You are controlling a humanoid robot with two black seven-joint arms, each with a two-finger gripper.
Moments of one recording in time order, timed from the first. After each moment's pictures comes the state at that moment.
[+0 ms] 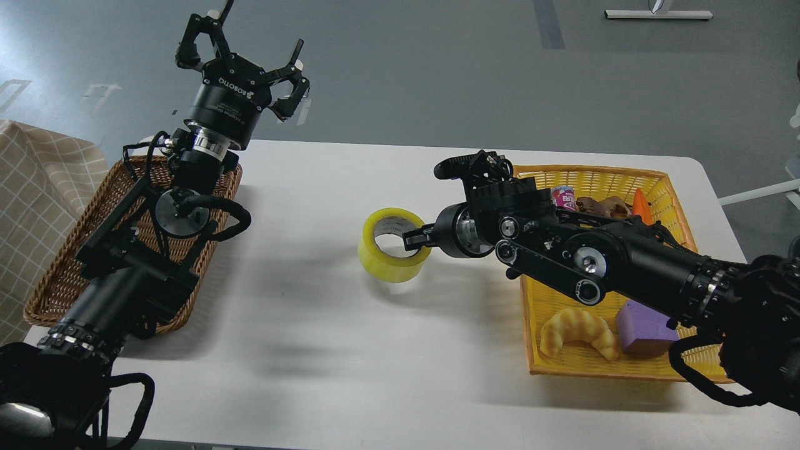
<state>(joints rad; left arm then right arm) -0.62 0.18 -1.22 -0.95 0.10 -0.49 -0.22 1.09 0.00 0.22 0.91 -1.39 0.49 -0.31</state>
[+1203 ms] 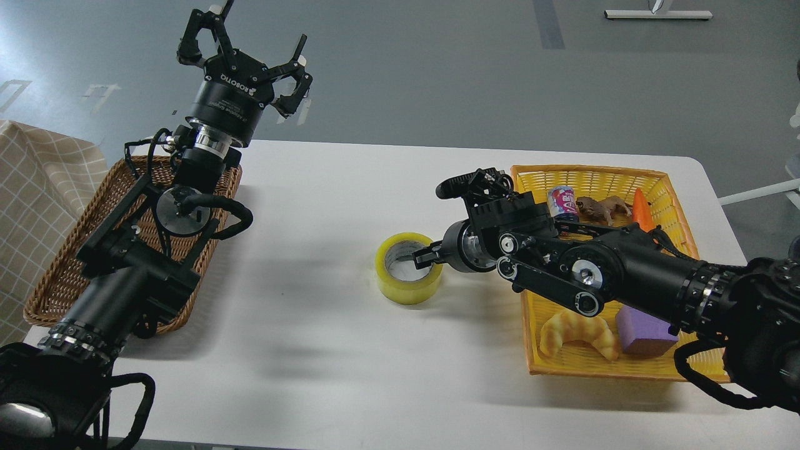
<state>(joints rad) -0.62 0.19 -1.22 -0.98 0.10 -0.49 -0.22 1.09 0.00 0.12 0.89 -1.39 0.49 -0.31</state>
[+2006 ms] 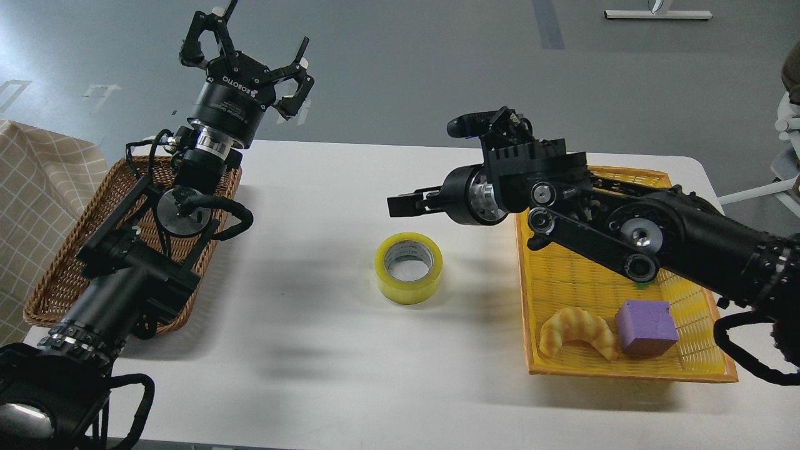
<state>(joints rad) -0.61 0.19 -1.22 -0.98 0.10 -0.49 -0.22 1.15 -0.24 0.35 1.19 -1.31 0.49 -0.32</state>
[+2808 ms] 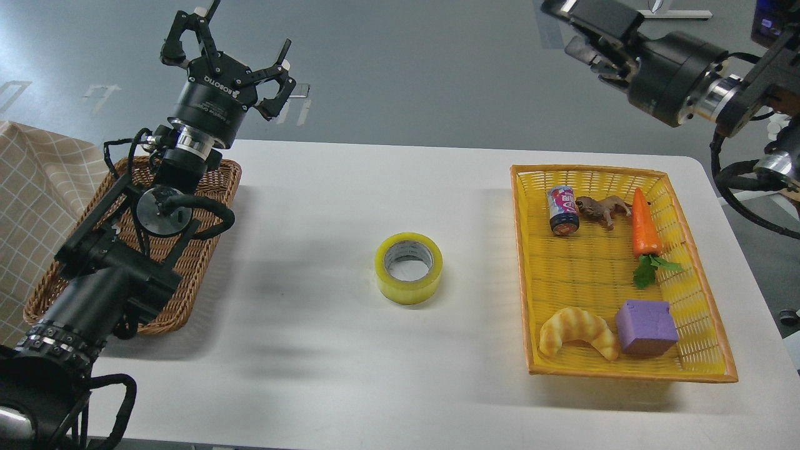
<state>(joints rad) -0.61 0.25 -1.22 -0.97 0.10 -0.49 -0.21 0.73 -0.43 1.24 1.43 -1.29 0.49 -0.10</state>
